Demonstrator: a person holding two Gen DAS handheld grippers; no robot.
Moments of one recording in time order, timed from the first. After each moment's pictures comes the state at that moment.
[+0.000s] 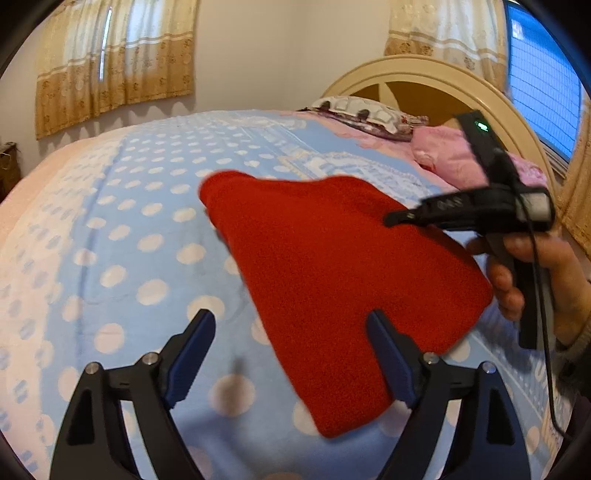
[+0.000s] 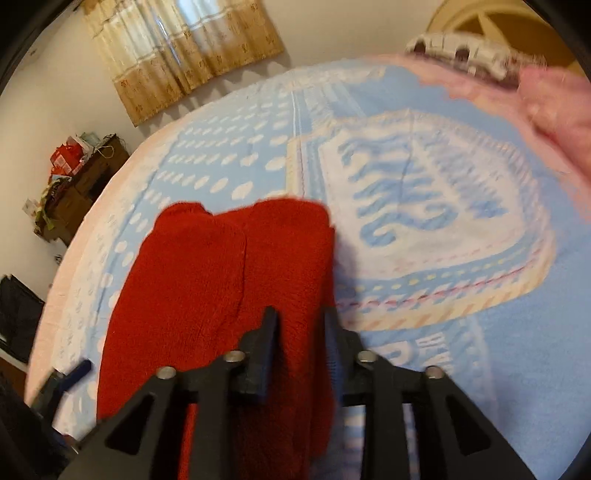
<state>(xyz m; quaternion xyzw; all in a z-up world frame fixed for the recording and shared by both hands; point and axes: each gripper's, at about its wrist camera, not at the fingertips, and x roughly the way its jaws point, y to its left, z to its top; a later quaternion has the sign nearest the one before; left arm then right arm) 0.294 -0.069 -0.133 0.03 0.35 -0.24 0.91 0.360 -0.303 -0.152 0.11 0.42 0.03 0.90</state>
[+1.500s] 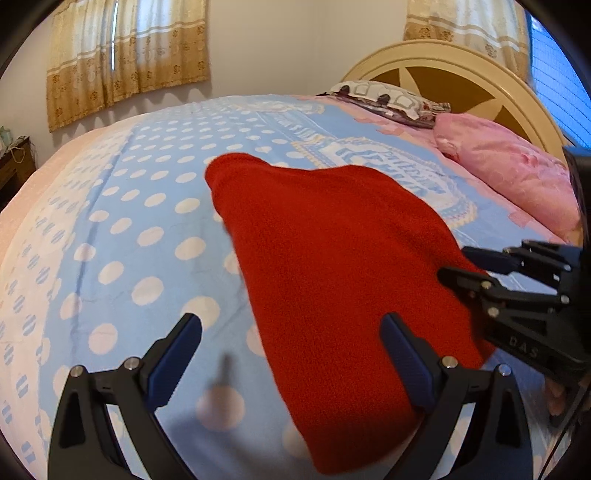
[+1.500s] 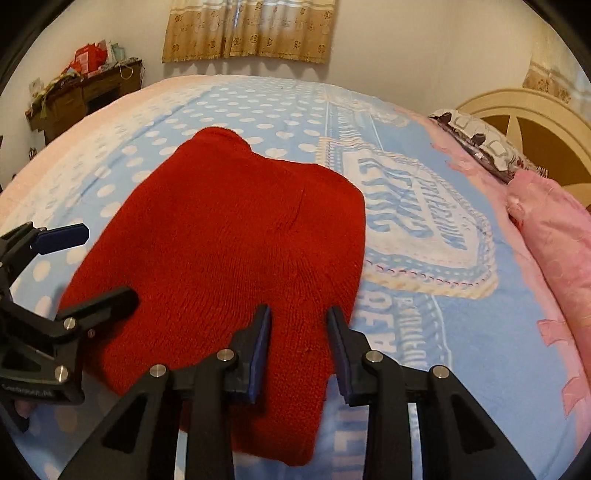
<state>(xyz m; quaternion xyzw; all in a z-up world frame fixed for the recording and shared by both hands) 0.303 -0.097 -0.145 0.04 0.38 -0.20 0.90 0.290 -0.246 -0.157 -0.11 0.41 0.00 0.91</state>
